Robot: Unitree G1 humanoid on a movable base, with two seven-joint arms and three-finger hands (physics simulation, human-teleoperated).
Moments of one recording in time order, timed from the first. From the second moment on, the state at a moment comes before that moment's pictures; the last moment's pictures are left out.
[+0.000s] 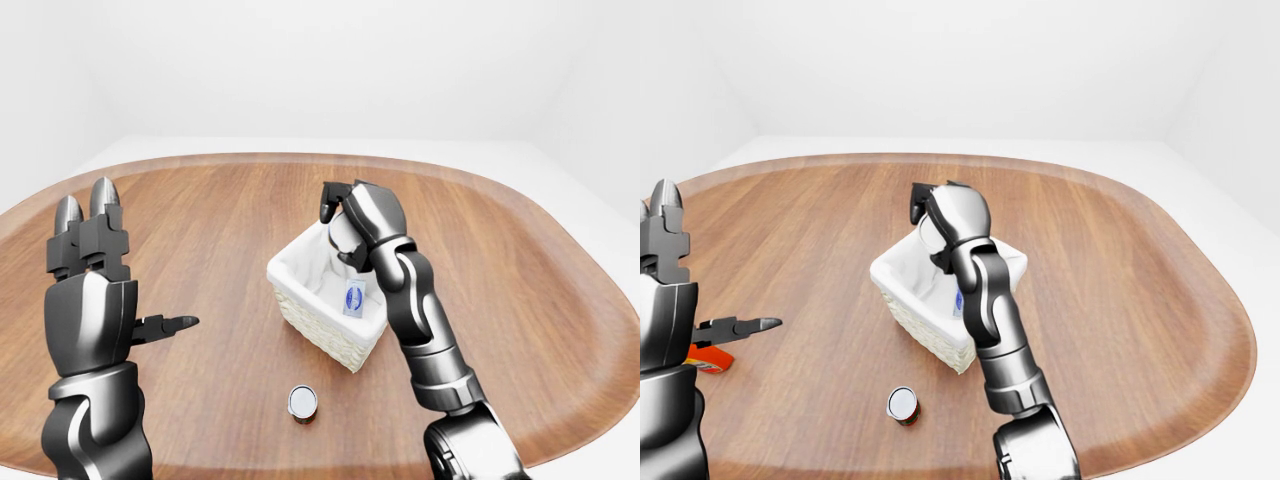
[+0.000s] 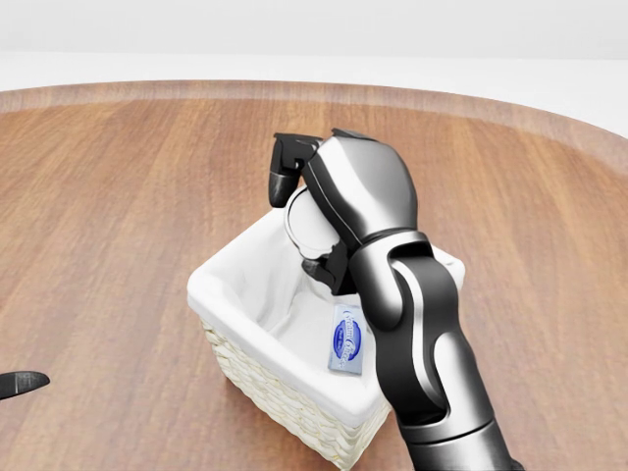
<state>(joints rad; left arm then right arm) 0.09 0.11 0.38 -0.66 0.87 -0.04 -0.08 -0.58 0.06 0.12 0.04 -1.07 0.09 0.15</state>
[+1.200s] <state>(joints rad) 0.09 0.11 0.38 -0.66 0.87 -0.03 -0.09 -0.63 0.03 0.10 0.19 -1.12 0.09 0.30</state>
